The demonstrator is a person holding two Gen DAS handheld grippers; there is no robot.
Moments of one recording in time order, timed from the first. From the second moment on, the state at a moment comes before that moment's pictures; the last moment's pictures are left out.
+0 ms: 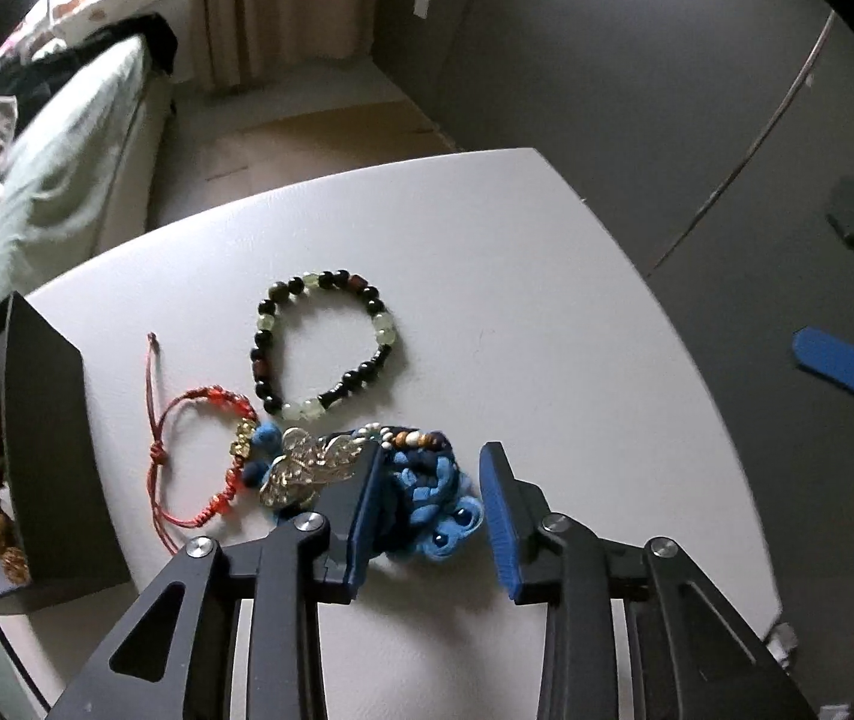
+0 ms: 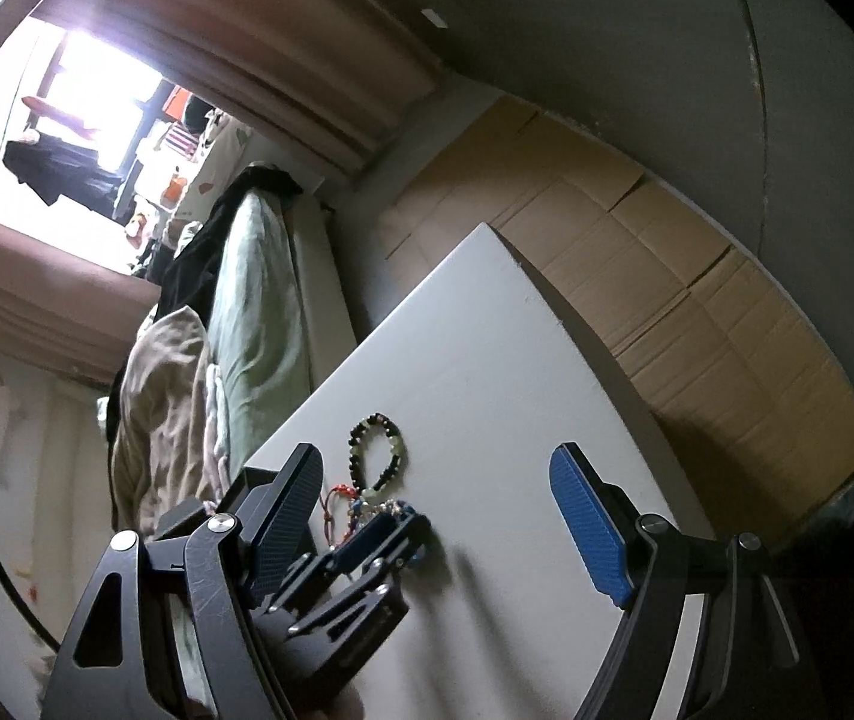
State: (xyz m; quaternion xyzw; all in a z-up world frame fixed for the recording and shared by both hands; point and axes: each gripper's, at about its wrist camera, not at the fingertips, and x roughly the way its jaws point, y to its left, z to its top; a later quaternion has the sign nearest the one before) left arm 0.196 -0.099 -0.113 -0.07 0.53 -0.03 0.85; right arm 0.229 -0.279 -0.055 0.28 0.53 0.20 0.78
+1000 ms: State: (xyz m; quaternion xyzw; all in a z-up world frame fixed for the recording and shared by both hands) left arm 0.139 0.025 -0.013 -0.20 0.38 -0.05 0.90; right arm 0.224 -0.209 -0.078 0.19 0.57 0.23 0.76
